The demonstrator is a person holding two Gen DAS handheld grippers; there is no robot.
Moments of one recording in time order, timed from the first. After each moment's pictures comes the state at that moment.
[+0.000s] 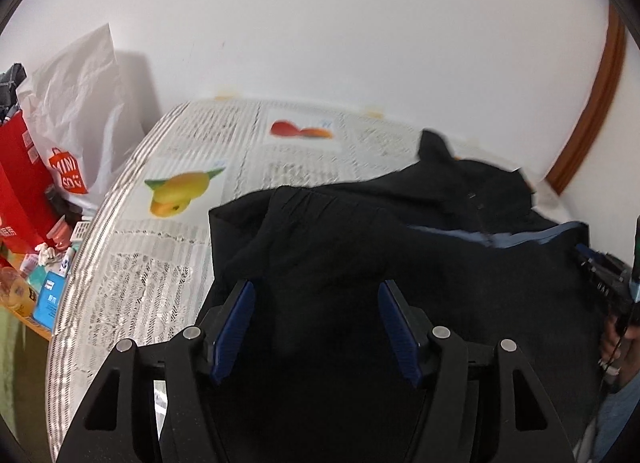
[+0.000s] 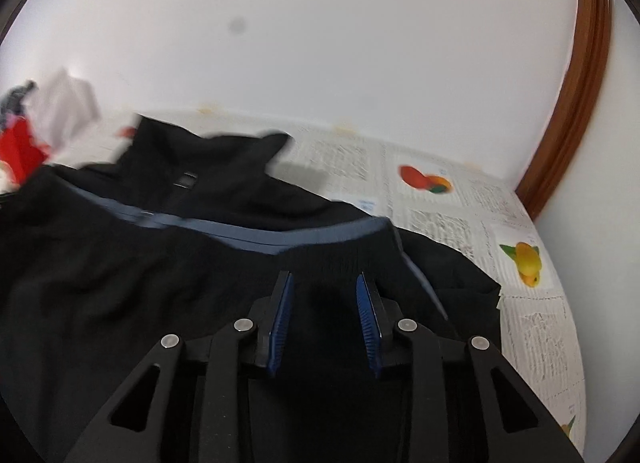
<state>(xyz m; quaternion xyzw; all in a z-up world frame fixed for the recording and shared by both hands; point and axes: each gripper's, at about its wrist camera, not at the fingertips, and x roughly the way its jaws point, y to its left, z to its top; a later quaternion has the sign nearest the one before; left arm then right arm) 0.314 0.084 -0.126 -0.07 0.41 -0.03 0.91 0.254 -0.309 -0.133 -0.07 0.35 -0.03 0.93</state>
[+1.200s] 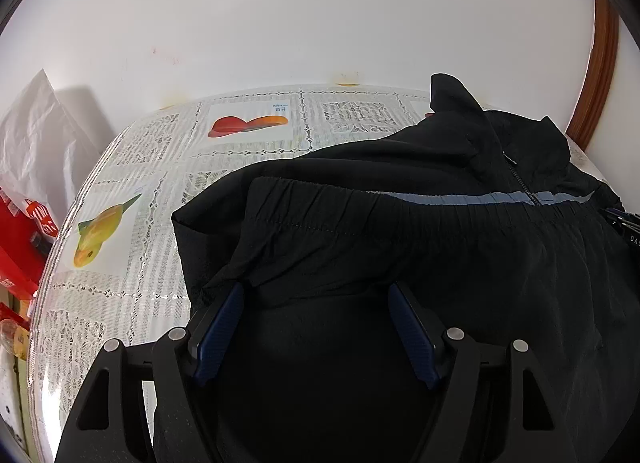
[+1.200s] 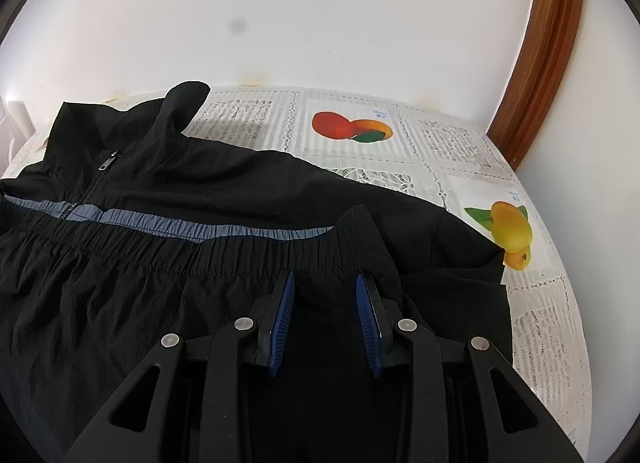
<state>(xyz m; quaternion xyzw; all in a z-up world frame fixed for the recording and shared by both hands) 0.373 0.013 -0.159 0.02 0.42 -0.02 0.91 0.301 -0.396 -0.163 -0.02 0.40 -0.07 0.92</state>
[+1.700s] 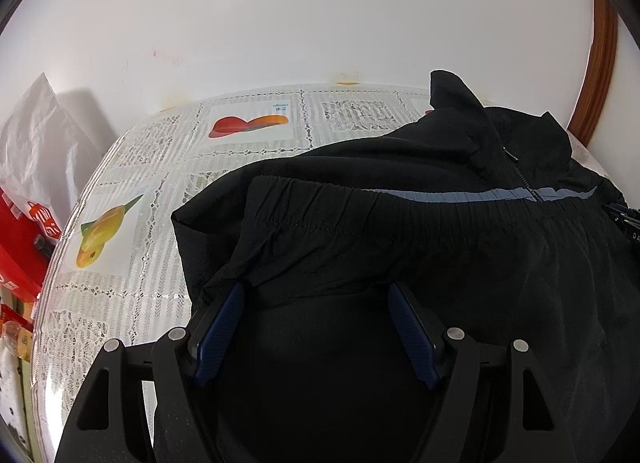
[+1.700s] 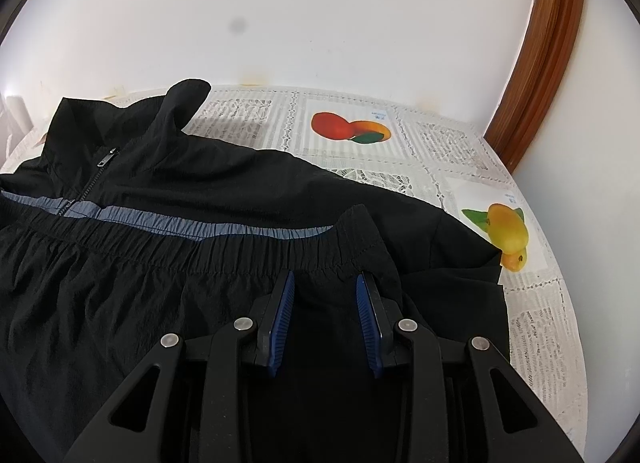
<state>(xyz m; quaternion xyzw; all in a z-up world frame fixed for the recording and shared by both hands) 0.373 0.013 -0.159 0.03 0.42 -0.01 0.91 0.300 -0.394 -0.164 -0.03 0.39 -0.08 0.92</state>
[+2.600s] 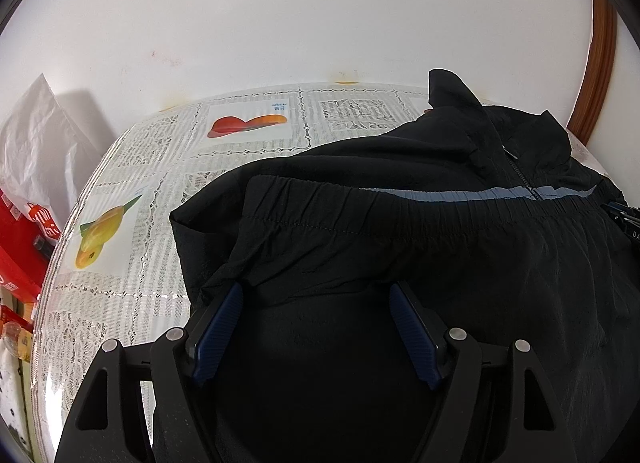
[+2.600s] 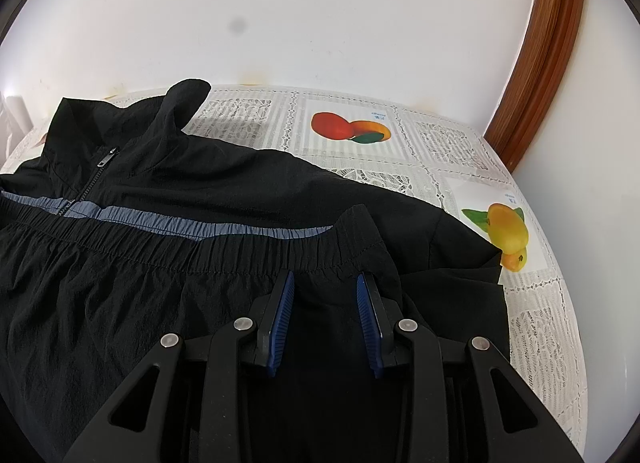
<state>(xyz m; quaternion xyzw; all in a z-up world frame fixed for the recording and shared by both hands) 0.372 0.013 -0.159 0.03 0.42 -0.01 0.91 0.300 -0.394 -0.164 -0.03 0.39 -0.08 0.91</state>
